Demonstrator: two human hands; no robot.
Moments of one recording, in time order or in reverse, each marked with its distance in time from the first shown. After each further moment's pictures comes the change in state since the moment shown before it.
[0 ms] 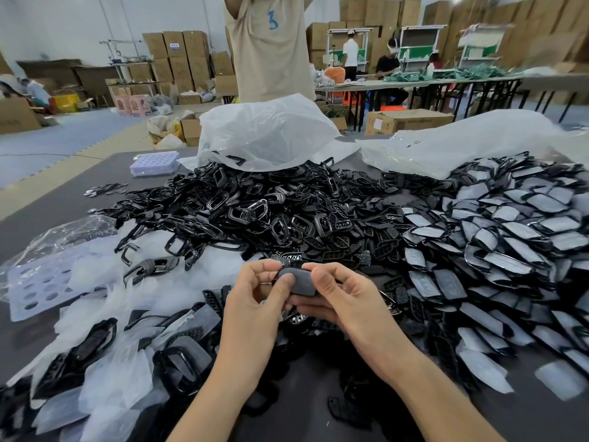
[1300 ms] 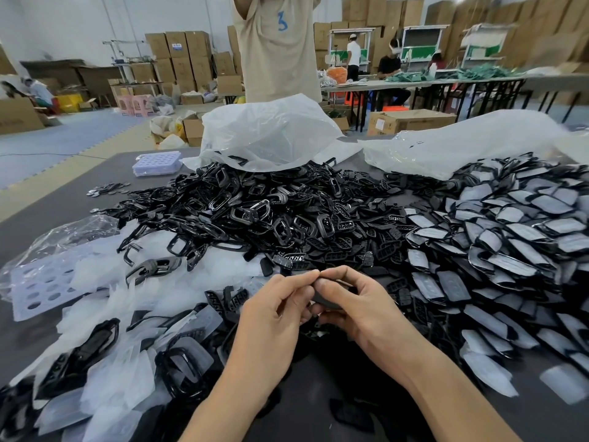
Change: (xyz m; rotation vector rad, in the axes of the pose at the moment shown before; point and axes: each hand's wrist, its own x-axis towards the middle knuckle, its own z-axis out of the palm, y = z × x) left_hand -0.008 -0.003 0.005 0.147 -0.181 0.167; right_hand 0.003 -0.001 -0.012 -0.010 0.006 0.087
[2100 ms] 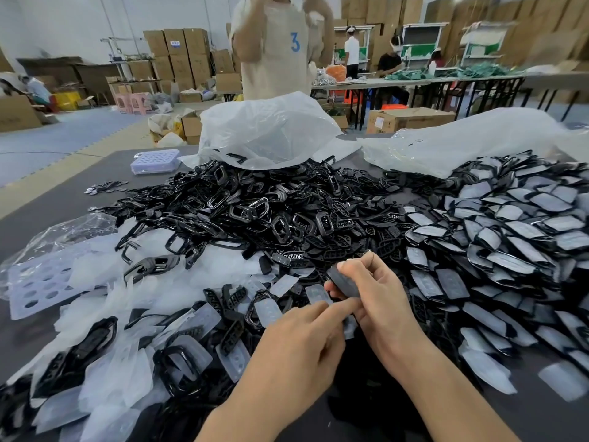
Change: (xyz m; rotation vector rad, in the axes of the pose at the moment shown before) left_hand -0.019 0.009 0.014 0.656 -0.289 0.385; right_hand 0.001 -0.009 -0.003 0.082 0.257 -0.095
